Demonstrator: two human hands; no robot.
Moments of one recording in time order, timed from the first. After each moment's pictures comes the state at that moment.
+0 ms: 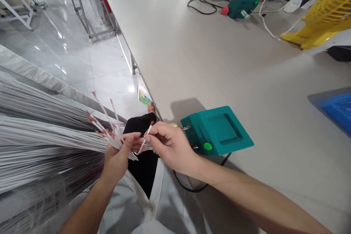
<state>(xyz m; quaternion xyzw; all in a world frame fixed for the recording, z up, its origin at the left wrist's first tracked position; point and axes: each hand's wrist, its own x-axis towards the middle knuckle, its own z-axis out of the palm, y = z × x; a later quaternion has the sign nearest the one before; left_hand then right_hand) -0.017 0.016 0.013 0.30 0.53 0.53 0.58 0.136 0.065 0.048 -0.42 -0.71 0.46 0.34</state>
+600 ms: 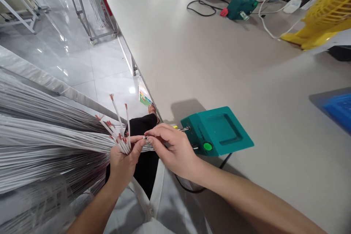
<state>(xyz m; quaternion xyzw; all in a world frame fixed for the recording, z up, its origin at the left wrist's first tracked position) 0.000 0.016 0.025 0.38 0.65 0.48 0.45 0.140 0.061 0.044 -0.40 -0.74 0.38 0.40</state>
